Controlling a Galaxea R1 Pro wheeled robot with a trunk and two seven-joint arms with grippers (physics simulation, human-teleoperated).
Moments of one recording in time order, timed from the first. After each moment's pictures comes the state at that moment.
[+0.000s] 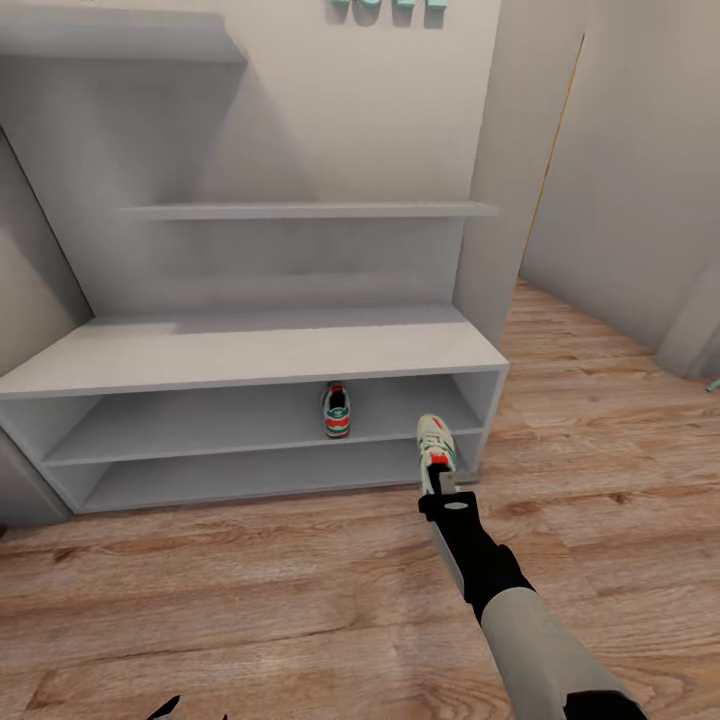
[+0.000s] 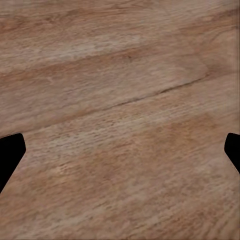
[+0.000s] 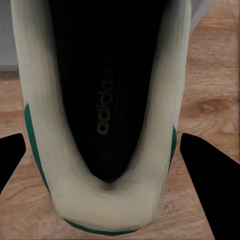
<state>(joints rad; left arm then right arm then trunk) -0.09 0.13 0.16 -0.53 -0.08 -0.51 -0.40 -0.73 0.17 -0.02 -0.65 0.18 0.39 -0.28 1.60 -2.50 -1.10</state>
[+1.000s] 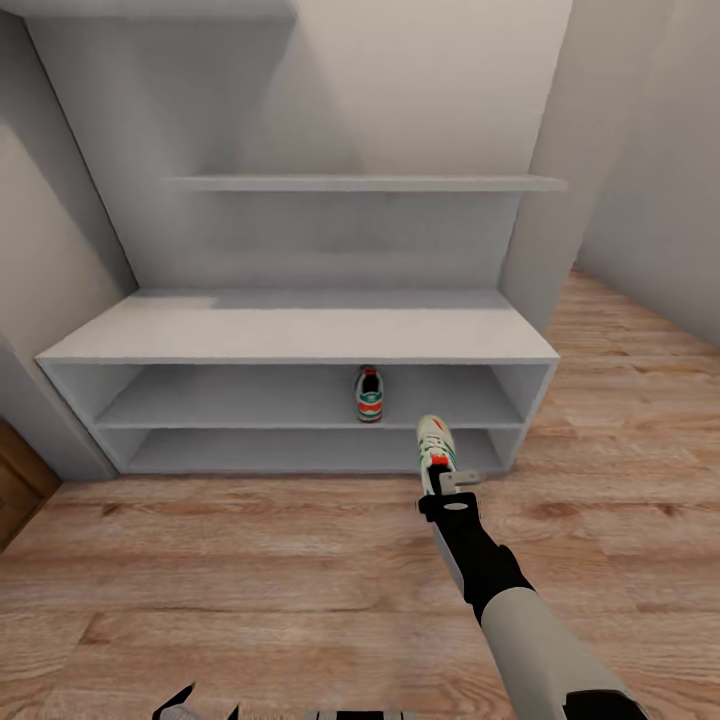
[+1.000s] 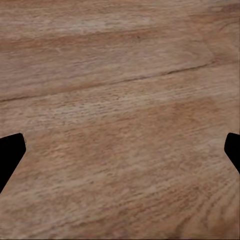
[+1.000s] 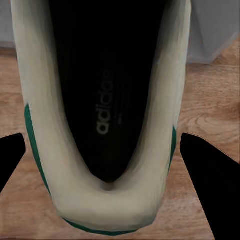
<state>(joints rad) -0.10 0.12 0.16 -0.56 -0.07 -0.49 -0.46 -0.74 0.17 -0.03 -0.64 0.18 0.39 -0.28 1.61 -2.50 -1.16</state>
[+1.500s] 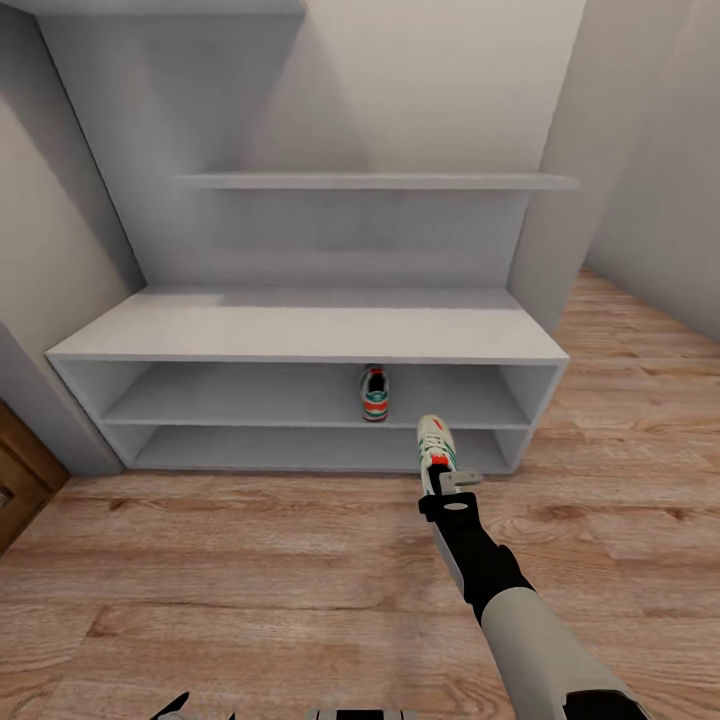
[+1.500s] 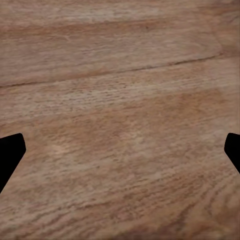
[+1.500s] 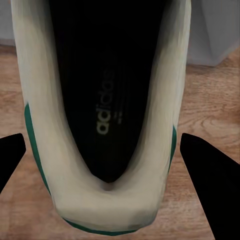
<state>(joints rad) -0.09 0.12 0.16 -0.54 -0.07 -0.50 -0.45 -0.74 0.17 -0.03 -0.64 0.19 0.39 -0.28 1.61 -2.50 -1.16</state>
